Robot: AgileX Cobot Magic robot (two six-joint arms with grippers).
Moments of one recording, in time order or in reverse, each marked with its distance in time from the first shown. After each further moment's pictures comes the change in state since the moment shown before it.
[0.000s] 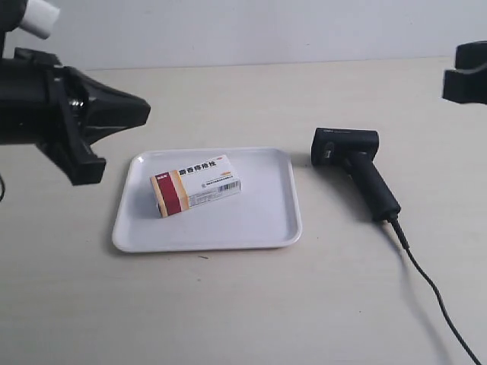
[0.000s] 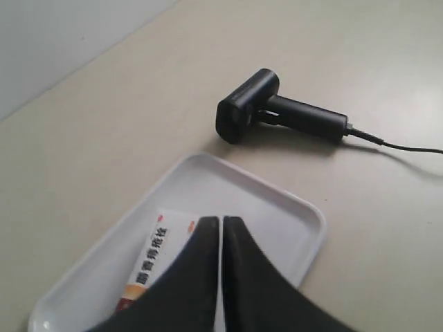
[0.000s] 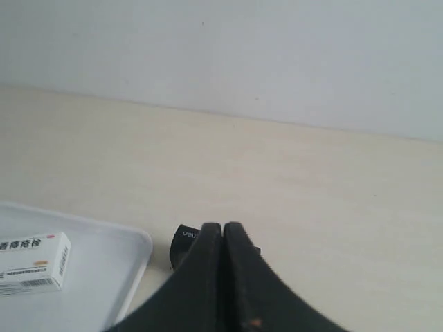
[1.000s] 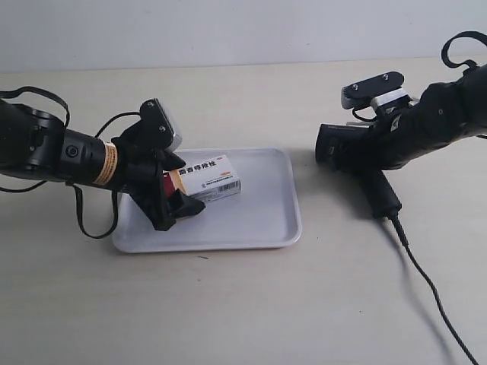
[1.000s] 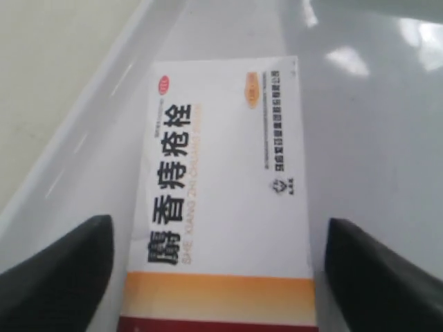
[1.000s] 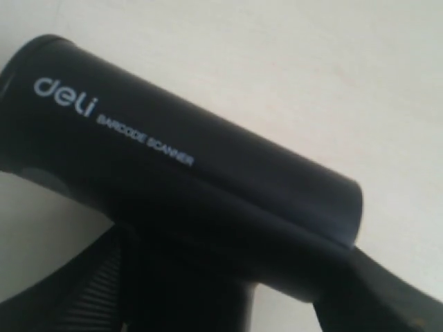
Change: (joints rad) left arm 0.000 0.805 -0.241 -0.339 0.052 0.733; right arm -0.035 1.065 -0.386 -0.128 -0.056 -0.019
